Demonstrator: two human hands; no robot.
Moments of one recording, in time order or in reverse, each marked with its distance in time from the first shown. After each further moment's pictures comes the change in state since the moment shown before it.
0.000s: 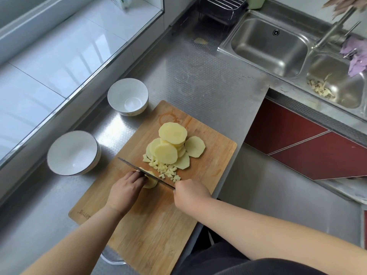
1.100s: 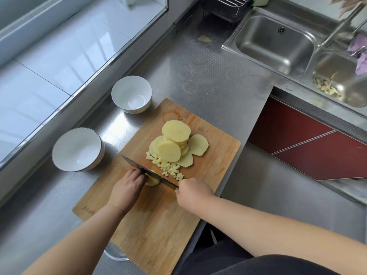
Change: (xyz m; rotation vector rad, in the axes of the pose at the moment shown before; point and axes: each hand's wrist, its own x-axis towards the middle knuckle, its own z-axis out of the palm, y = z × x) left_hand -0.005 0.002 -0.006 -0.020 -0.038 -0.057; right_hand 0.001 0.001 0.003 0.034 -0.020 0.007
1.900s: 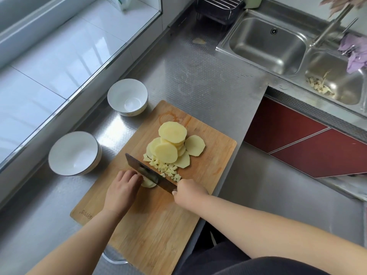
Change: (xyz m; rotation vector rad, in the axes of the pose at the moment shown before) left_hand -0.003 -0.001 -0.004 -0.019 0.025 -0.080; right_hand 0.013 0.003 0.011 0.153 -0.084 0.122
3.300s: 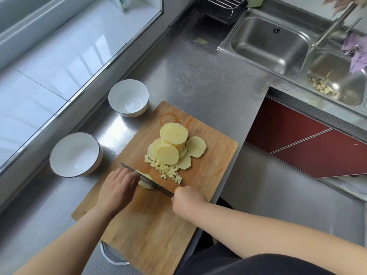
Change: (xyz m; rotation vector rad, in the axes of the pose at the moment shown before) left_hand 0.011 -0.007 -0.029 -0.036 0.246 0.236; right_hand -0.006 -0.006 0.012 -0.078 0.015 -0.040
